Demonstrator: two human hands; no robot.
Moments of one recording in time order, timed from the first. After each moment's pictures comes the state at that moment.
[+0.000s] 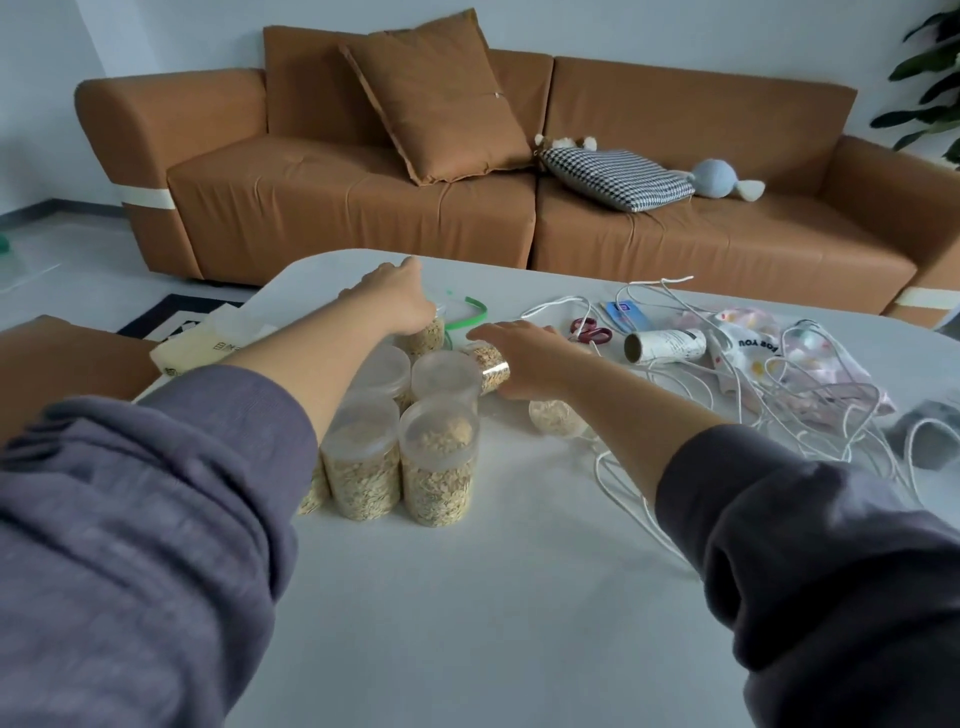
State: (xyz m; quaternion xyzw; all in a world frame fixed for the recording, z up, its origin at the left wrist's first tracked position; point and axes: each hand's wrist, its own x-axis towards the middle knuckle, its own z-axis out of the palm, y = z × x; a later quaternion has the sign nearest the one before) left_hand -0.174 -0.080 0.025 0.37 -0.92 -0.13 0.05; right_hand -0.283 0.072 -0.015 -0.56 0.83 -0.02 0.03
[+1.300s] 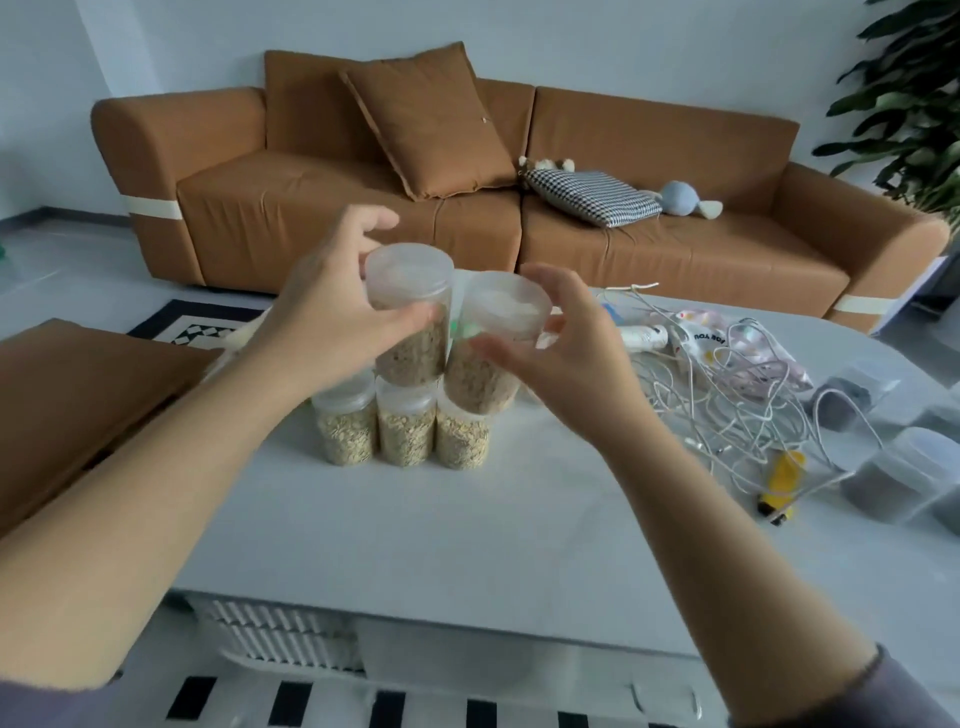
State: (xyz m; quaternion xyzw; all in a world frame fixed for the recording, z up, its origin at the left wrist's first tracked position) left_hand 0.023 0.024 0.102 0.21 -0.87 -0.30 0.33; right_hand -0.103 0.186 0.084 -0.40 0.77 -0.50 -0.01
